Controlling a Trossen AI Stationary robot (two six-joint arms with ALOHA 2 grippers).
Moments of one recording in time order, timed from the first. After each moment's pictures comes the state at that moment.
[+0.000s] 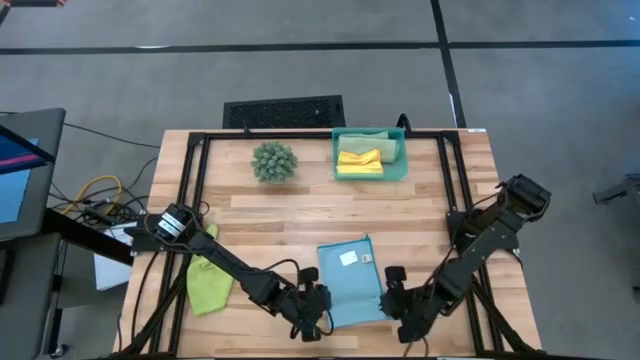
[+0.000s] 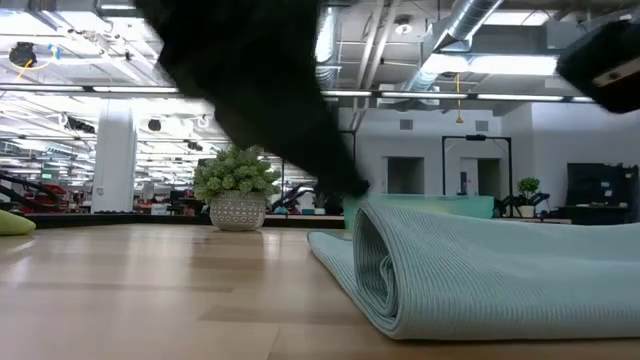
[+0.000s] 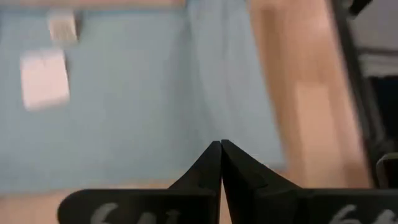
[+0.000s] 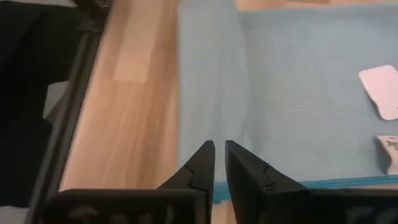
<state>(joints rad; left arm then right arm) -0.57 2.05 1.38 -0.19 -0.37 -0.52 0.84 1.64 0.96 -0.38 0.34 0.58</state>
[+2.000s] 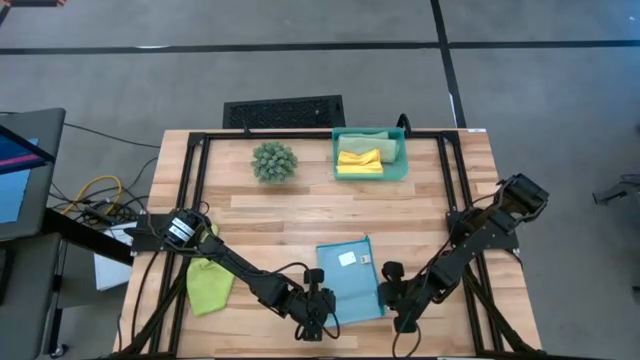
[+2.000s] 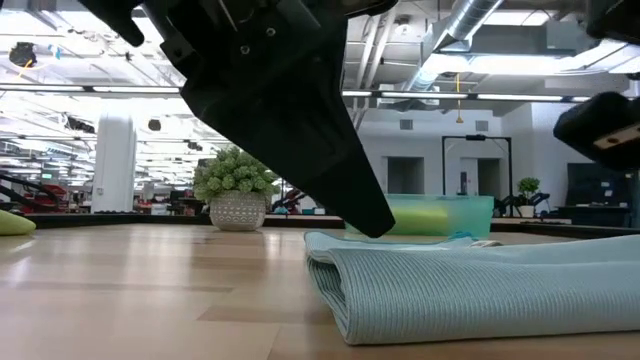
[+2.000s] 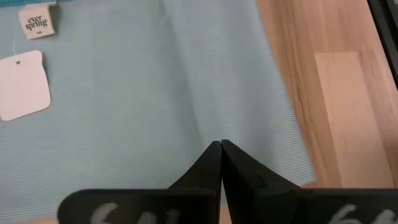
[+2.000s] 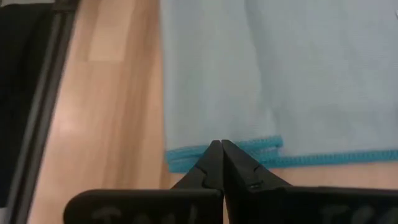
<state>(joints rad) -0.55 2.13 1.45 -0.25 -0.33 -0.42 0.77 1.64 0.79 -0.17 0.21 0.62</state>
